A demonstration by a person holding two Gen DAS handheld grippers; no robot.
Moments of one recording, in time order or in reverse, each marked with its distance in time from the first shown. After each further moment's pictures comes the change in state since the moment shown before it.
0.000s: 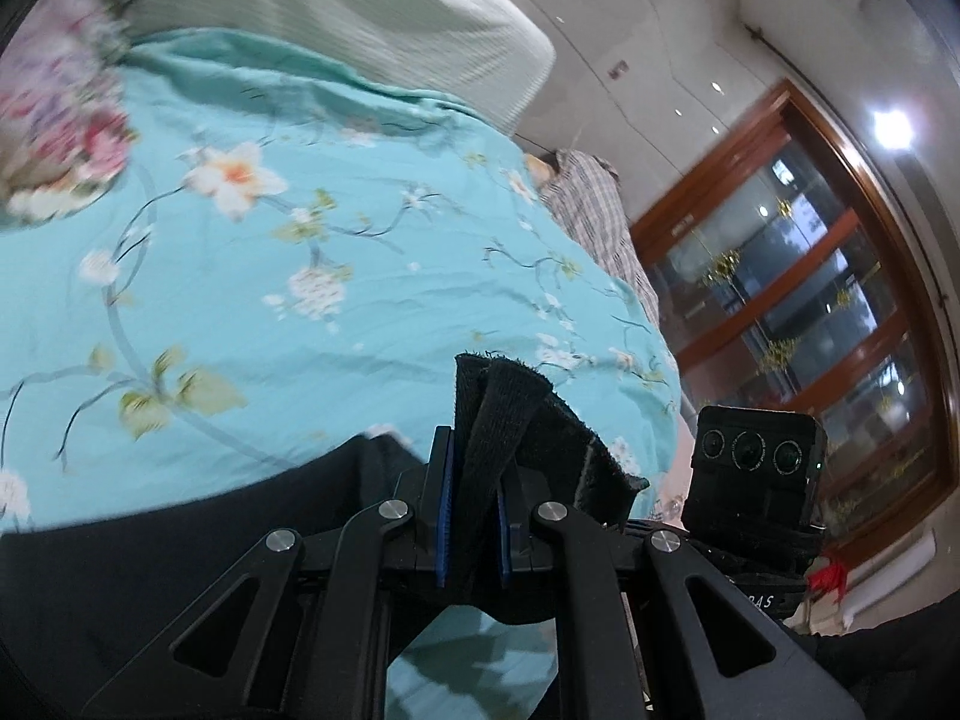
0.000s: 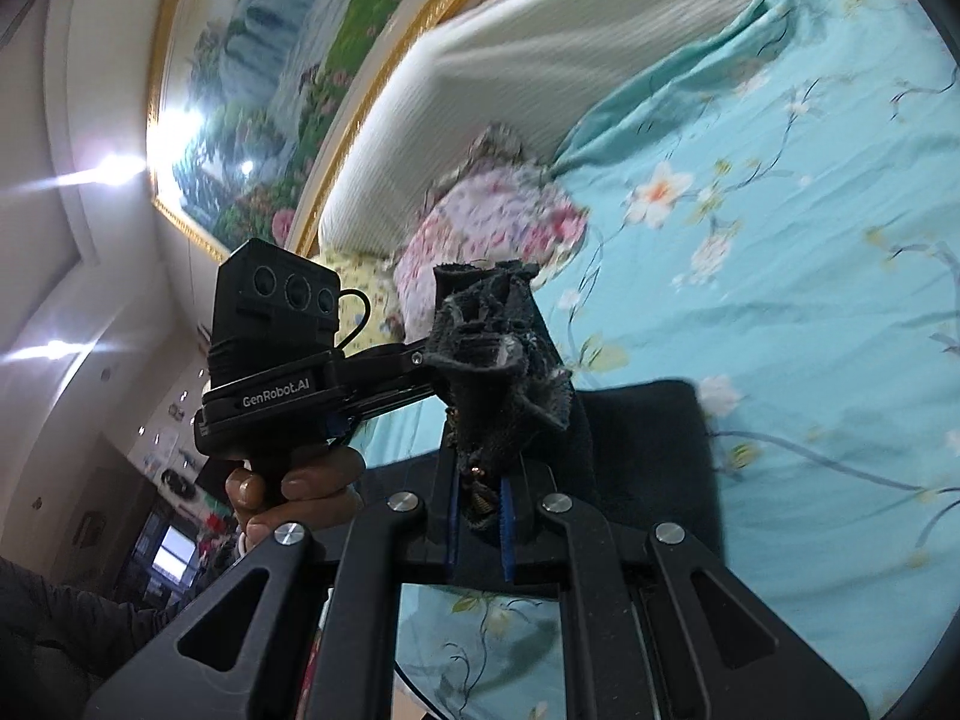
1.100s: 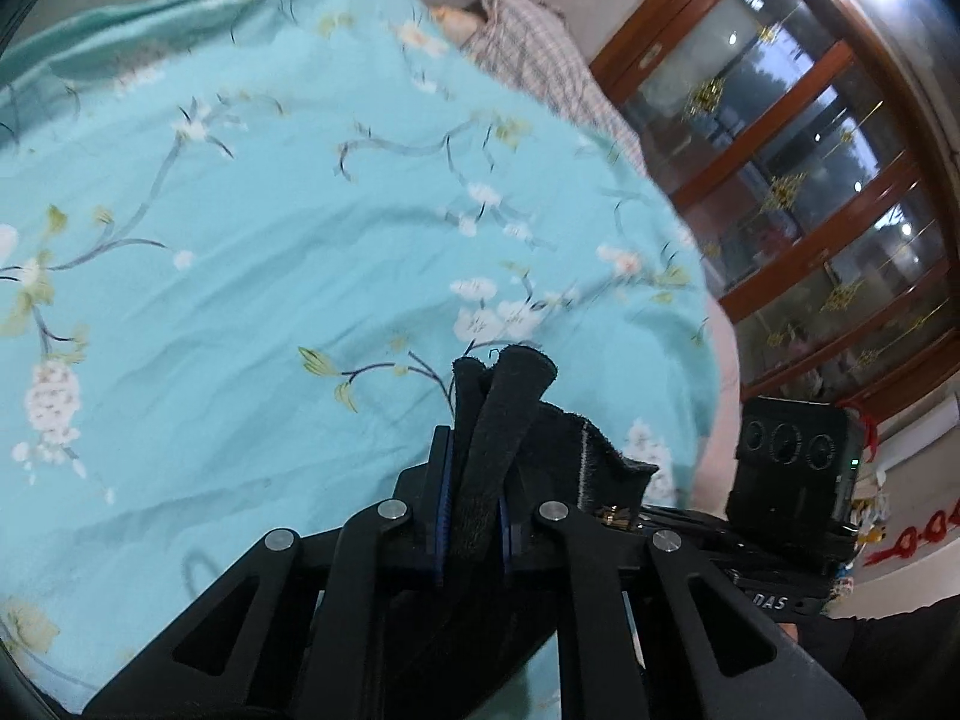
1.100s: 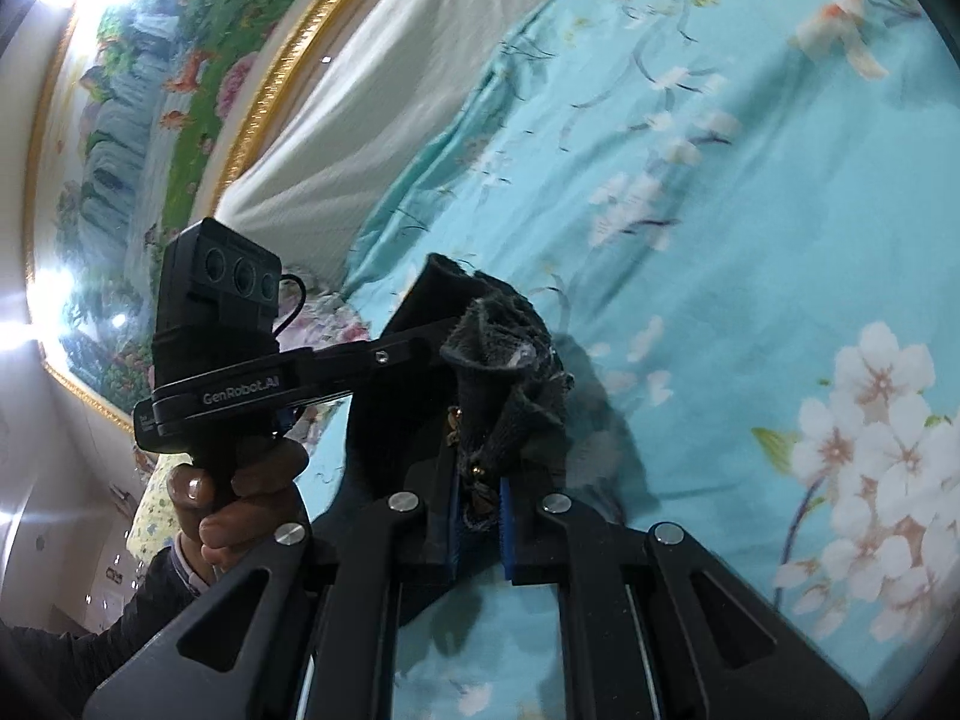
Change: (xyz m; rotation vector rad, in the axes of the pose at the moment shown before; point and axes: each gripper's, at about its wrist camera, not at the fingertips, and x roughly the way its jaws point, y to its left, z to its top) left arm 0.213 -0.098 0.053 0.257 0.345 0.001; right arm -0.113 -0.111 -0.011 0.280 -0.261 -0.296
